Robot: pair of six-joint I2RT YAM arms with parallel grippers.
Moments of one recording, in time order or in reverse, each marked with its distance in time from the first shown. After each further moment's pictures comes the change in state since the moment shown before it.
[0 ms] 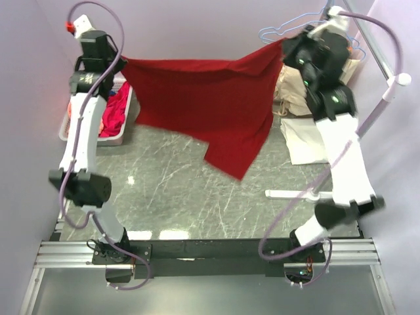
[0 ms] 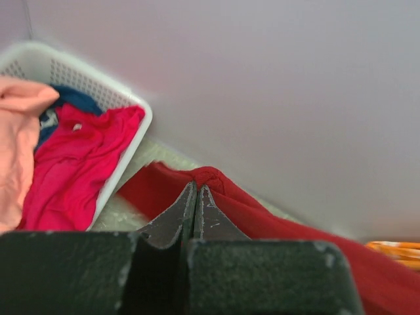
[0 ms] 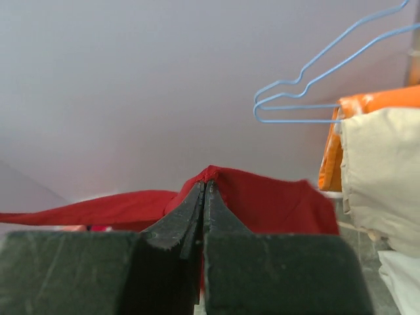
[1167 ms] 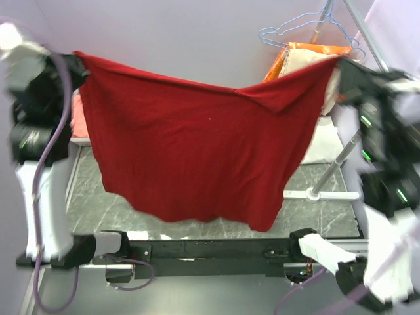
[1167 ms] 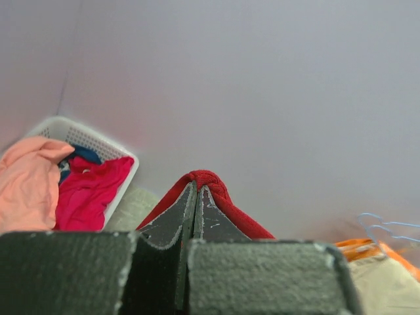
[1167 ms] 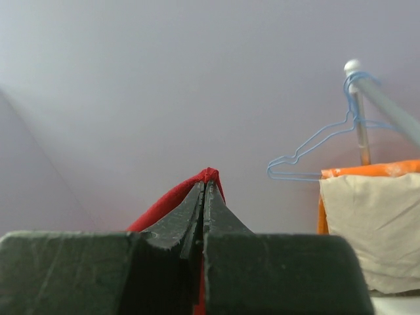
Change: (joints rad) left arm 0.000 -0.563 -0.145 -0.055 -0.026 0.019; right arm -0.001 -0.603 -0.246 0.029 0.006 -0.067
